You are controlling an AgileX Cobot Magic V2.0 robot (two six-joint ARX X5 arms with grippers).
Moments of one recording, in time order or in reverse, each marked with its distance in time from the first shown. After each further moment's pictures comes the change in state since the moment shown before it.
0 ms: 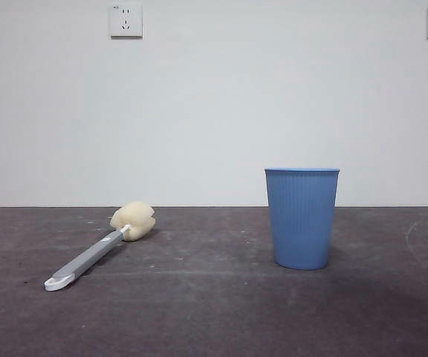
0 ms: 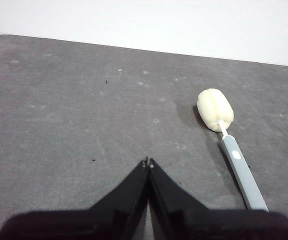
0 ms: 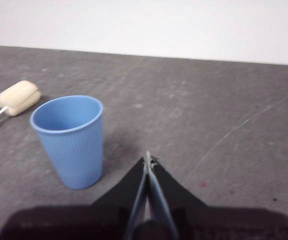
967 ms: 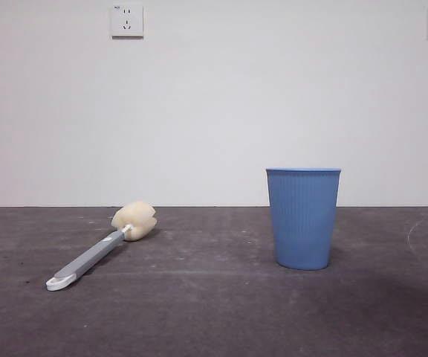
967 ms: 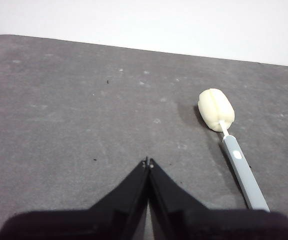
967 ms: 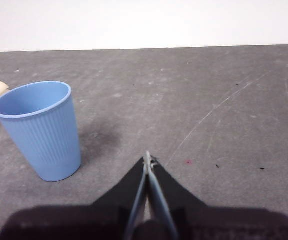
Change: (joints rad) left arm 0.000 0.000 0.000 0.000 0.000 0.000; right arm -0.067 -0.107 -0.122 0.002 -0.002 0.065
